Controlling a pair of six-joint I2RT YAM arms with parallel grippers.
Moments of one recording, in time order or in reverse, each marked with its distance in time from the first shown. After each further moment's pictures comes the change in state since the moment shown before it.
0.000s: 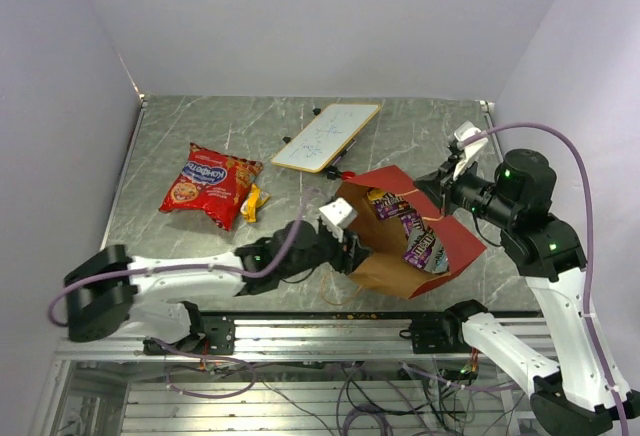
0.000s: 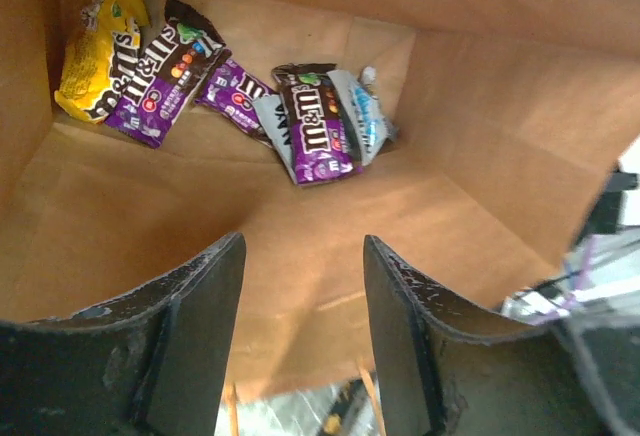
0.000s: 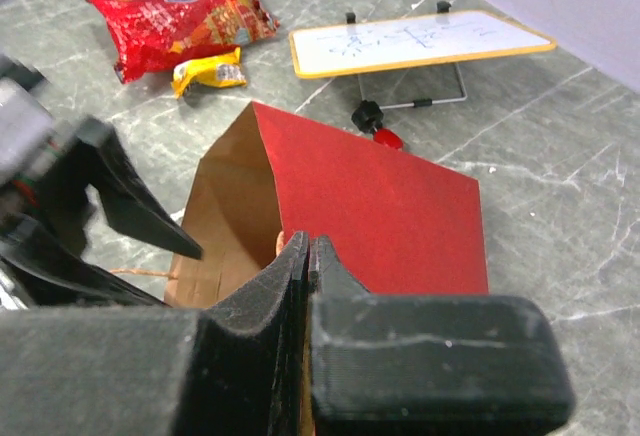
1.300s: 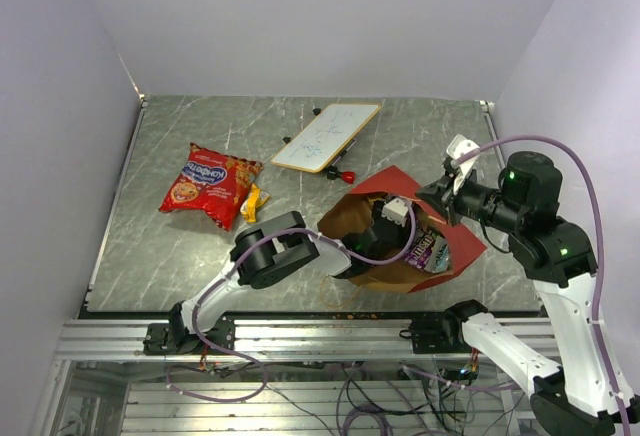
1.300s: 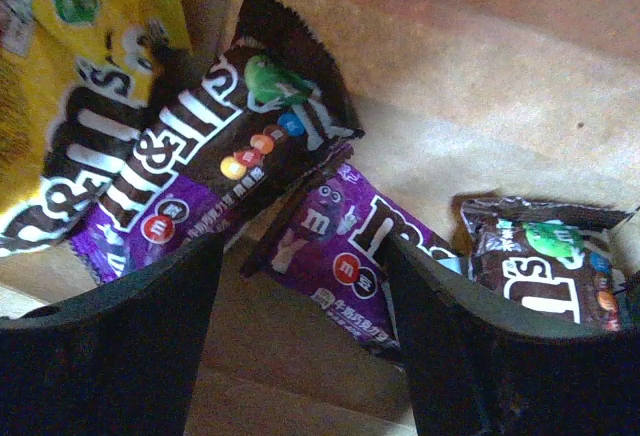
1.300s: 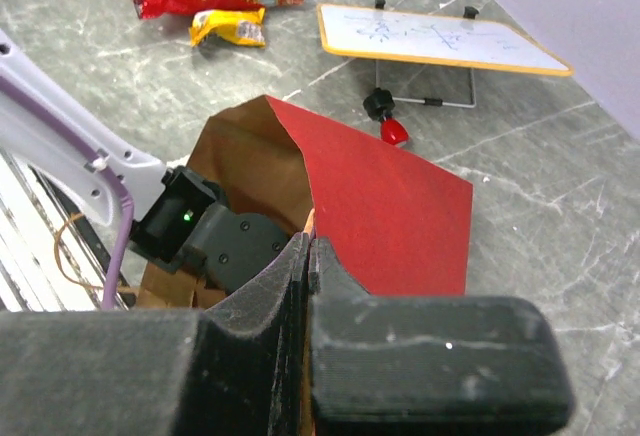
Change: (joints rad) left arm -0.012 1.079 0.587 0.464 -0.380 0.081; right arm 0.000 0.002 0.067 -0.124 -0.090 -0.183
